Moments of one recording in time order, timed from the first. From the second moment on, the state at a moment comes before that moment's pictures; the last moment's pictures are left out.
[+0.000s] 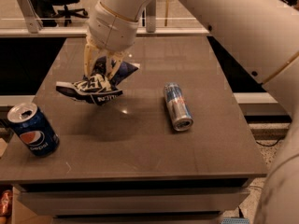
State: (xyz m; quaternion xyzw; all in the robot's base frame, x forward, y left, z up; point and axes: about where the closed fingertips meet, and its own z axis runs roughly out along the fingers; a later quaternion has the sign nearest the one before) arm 0.507 0.112 0.938 -0.97 0.03 0.07 0.23
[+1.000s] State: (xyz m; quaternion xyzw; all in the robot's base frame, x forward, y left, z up) arm 0.464 0.114 0.921 -0.97 -0.01 0.10 0.24
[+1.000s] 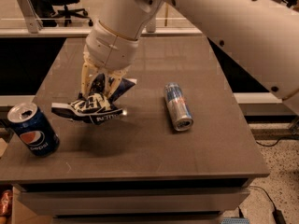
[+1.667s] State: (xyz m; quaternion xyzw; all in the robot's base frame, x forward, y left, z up) arm 0.429 0.118 0.924 -0.97 -0.05 0.09 0.23
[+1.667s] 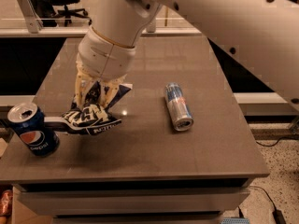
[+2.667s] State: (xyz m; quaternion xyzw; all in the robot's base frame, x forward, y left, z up) arm 0.398 0.135 0.912 -0.97 -0.08 0.10 0.22
